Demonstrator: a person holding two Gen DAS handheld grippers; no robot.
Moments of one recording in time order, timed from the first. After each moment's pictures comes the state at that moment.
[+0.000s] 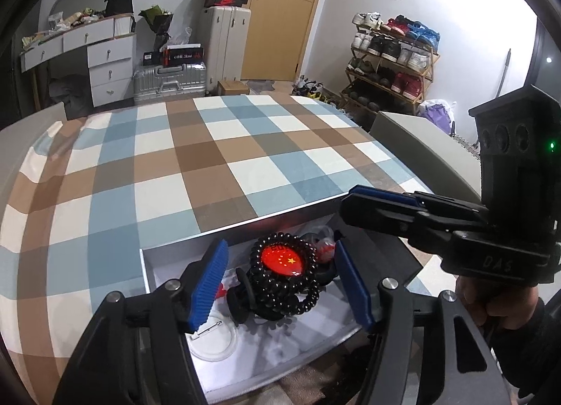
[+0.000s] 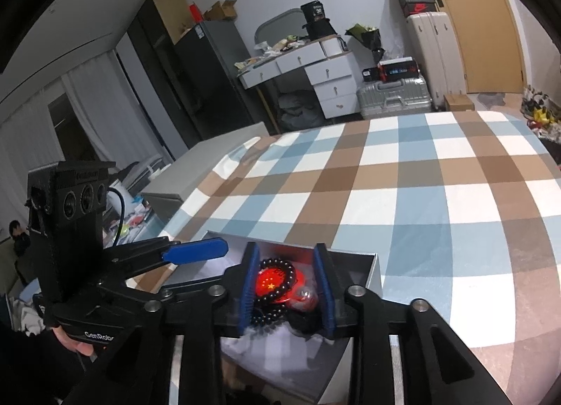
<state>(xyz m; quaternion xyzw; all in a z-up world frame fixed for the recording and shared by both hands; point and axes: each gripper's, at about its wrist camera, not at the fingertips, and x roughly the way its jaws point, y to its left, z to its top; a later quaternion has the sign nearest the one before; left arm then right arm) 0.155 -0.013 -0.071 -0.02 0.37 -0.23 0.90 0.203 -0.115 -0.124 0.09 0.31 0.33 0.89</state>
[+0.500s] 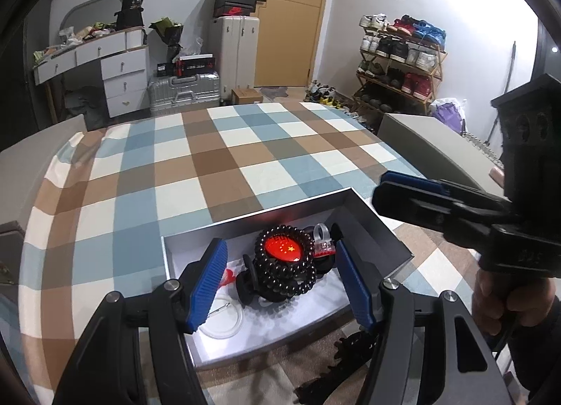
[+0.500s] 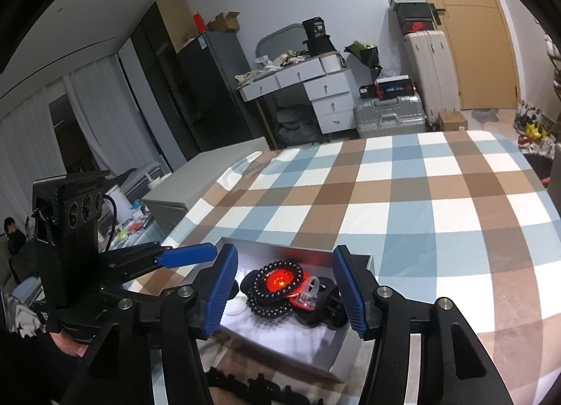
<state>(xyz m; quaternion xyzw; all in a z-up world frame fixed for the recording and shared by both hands) 0.137 -0.015 -0.062 0.00 0.36 -0.19 0.91 0.175 -0.121 -0.104 0.08 0.29 0.31 0.90</state>
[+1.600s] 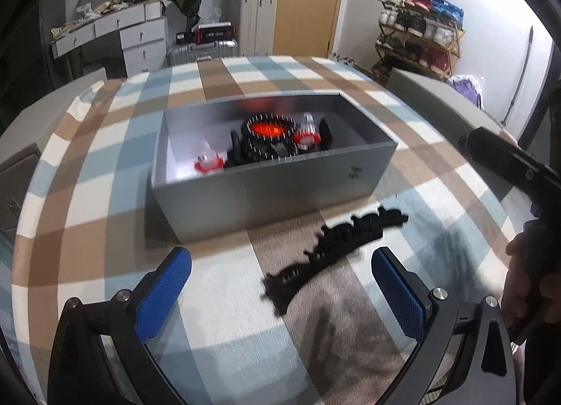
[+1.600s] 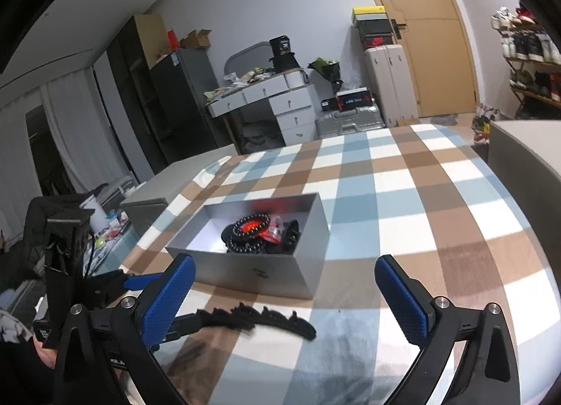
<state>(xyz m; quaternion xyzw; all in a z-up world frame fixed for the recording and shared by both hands) 0.072 -0.029 -0.105 0.01 0.41 -0.15 0.90 0.091 -0.165 -0.125 0.10 0.26 0.23 0.93</state>
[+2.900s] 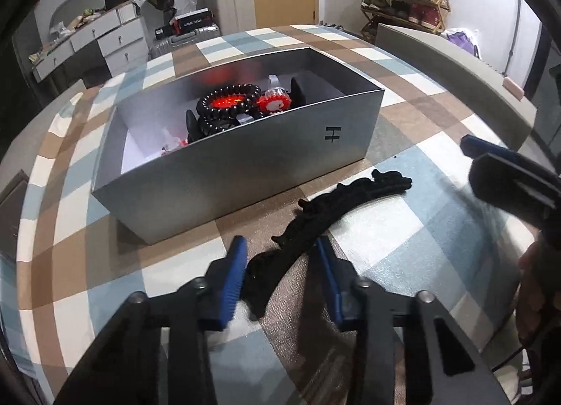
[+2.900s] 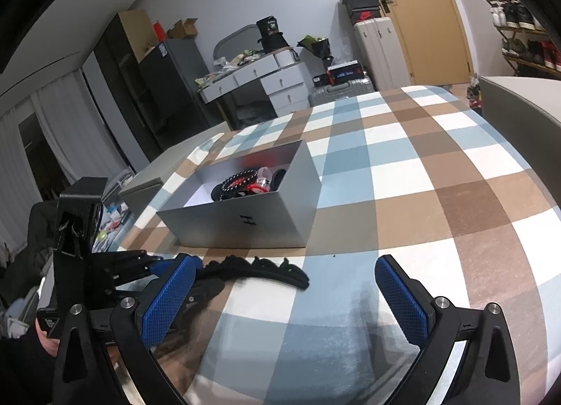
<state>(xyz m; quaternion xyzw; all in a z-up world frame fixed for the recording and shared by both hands) 0.076 -0.056 -0.120 0.09 0.45 -0.15 0.88 0.080 -0.168 -0.156 0.12 0.31 0.23 0.92</state>
